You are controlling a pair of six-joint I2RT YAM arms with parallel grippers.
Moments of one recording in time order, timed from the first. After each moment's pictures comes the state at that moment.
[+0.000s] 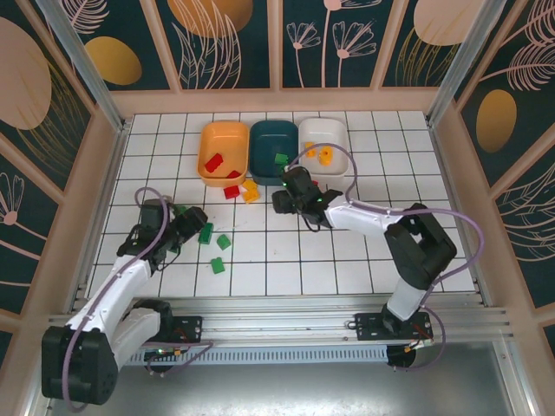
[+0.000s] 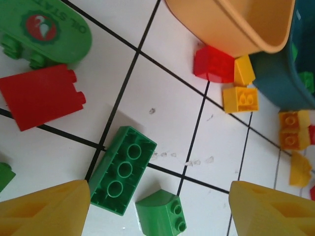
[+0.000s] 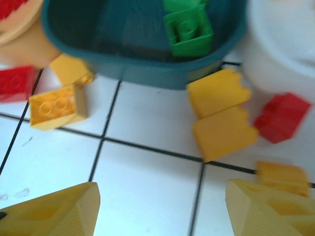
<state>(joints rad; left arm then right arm) -0.21 0.98 0.51 -0.34 0.12 -0.78 0.69 1.63 1.02 -0.17 0.21 0.43</state>
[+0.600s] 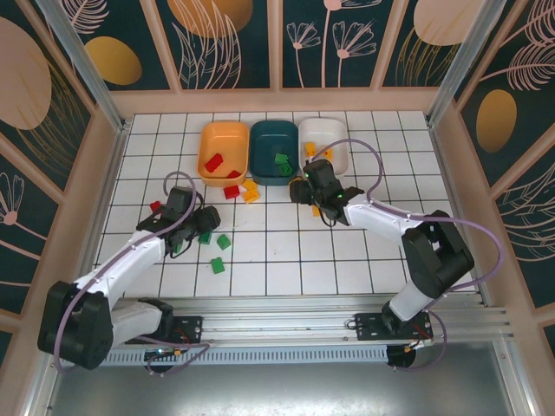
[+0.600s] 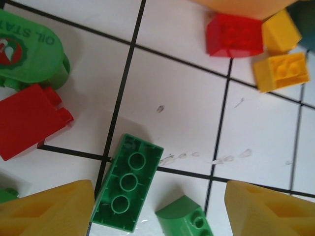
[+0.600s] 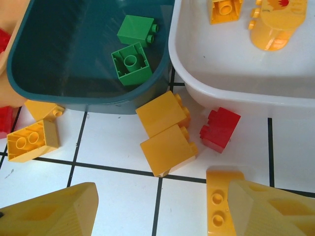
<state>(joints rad) -0.35 1.21 0.65 -0.43 -0.06 -0.65 0.64 1.60 0.98 -0.14 0.19 0.45</state>
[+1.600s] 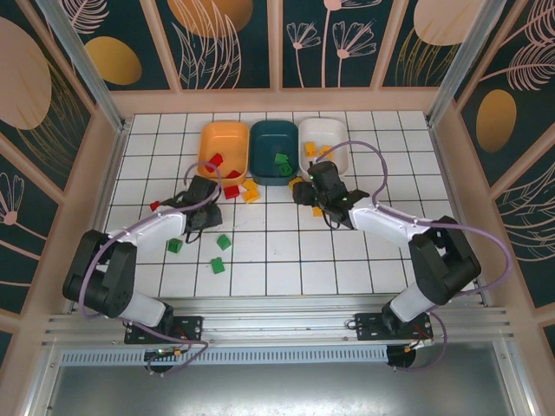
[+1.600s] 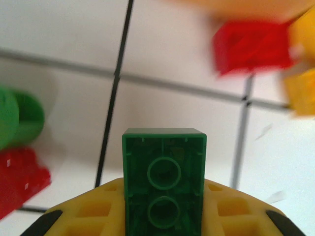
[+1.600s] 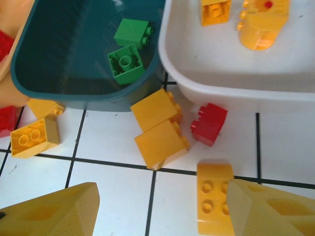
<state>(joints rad) -0.39 1.49 0.87 -0.41 -0.14 -0.57 0.61 1.52 0.93 -0.14 0.18 0.45</state>
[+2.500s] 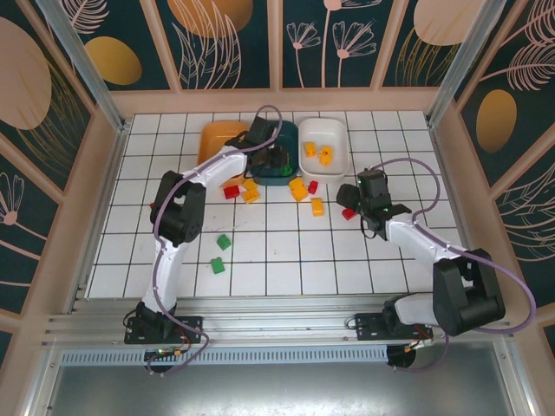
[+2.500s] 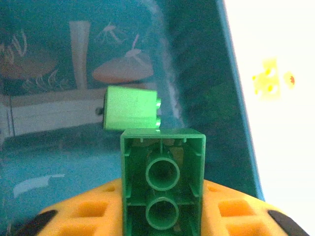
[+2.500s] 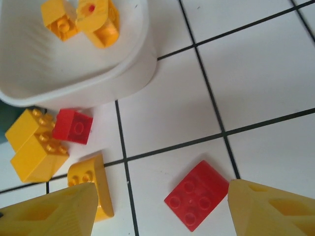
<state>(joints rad) -0.52 2.29 1.91 -0.47 0.11 -0.47 0.35 1.33 0.70 -0.14 0.13 0.53</state>
